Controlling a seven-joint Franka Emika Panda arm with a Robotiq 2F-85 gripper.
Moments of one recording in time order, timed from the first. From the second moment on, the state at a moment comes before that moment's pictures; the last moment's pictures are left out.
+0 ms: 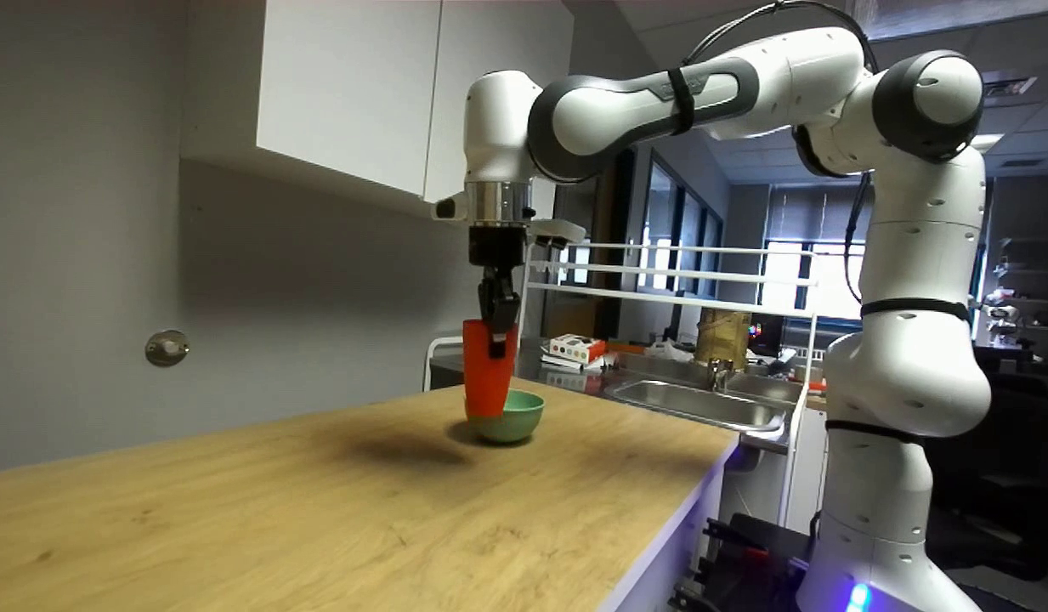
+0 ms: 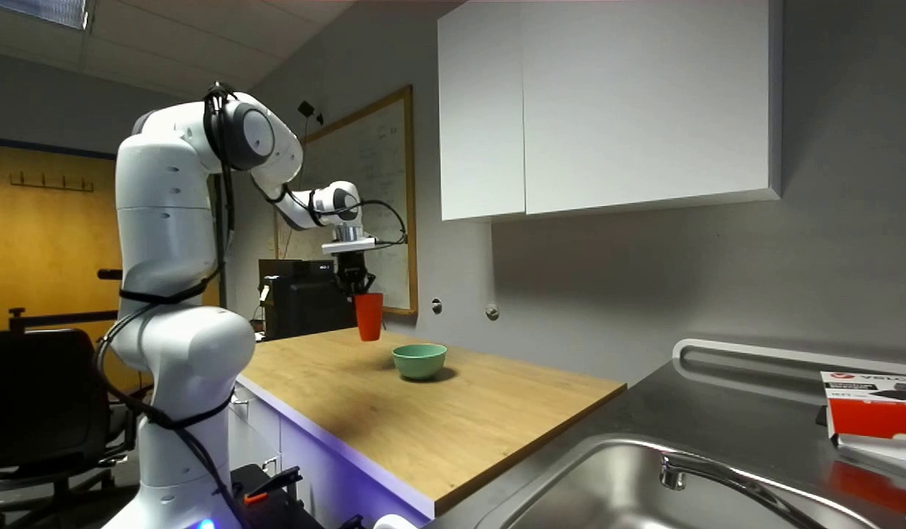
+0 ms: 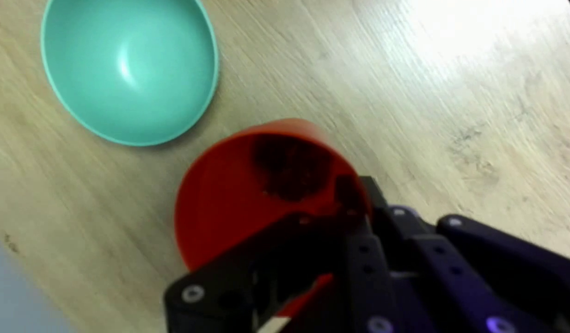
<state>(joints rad) 0.28 -0.06 0.27 -1.99 -0.12 1.87 -0.31</state>
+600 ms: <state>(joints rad) 0.19 -0.18 0.07 -2.01 0.16 2.03 -0.77</state>
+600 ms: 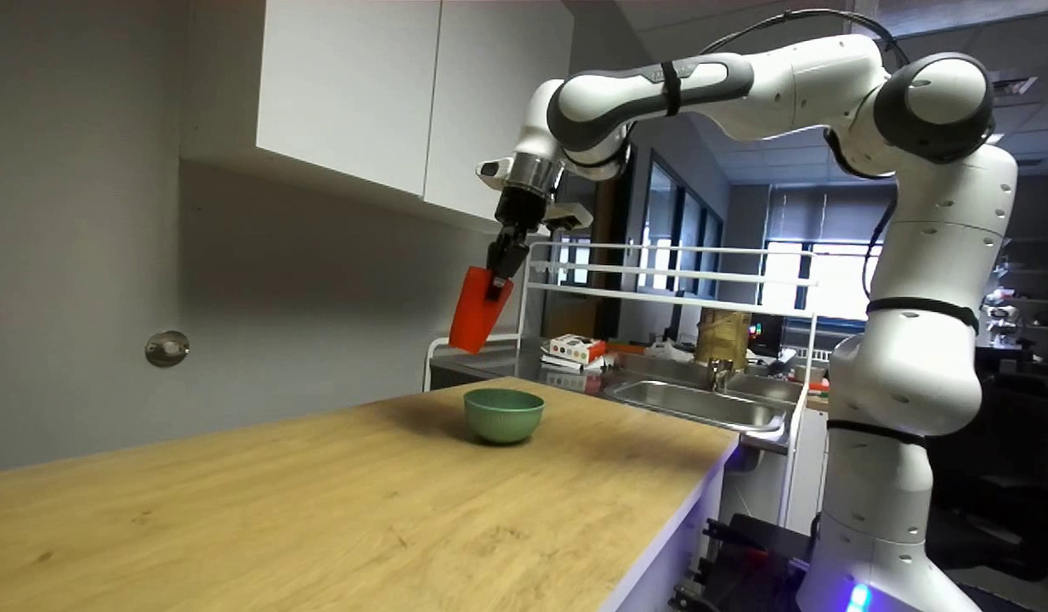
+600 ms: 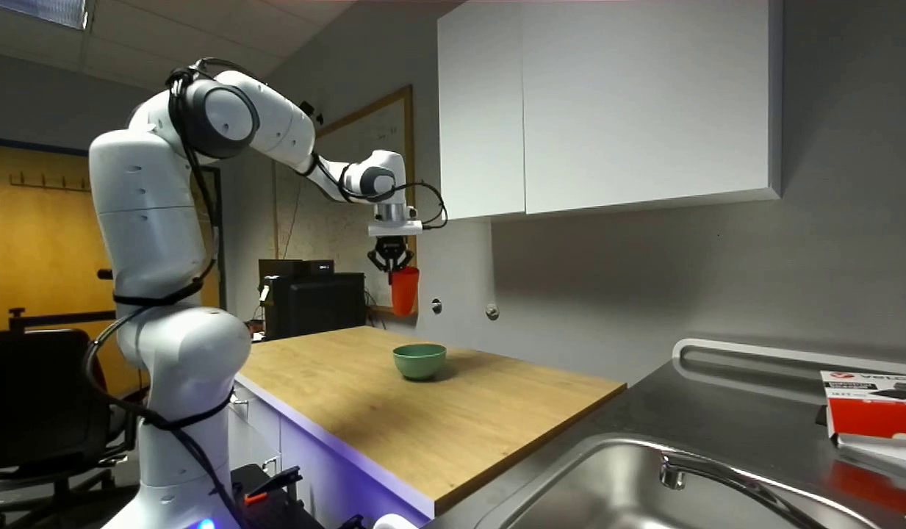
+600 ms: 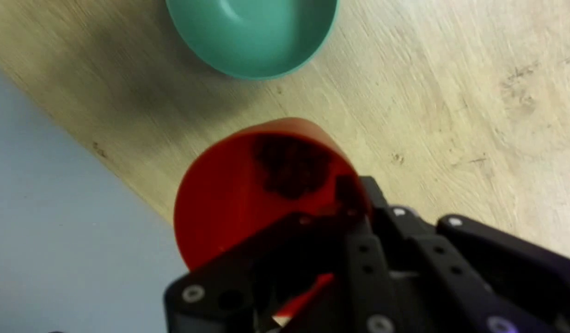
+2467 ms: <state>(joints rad) -0.07 0.15 -0.07 -1.96 0.93 1.65 -1.33</state>
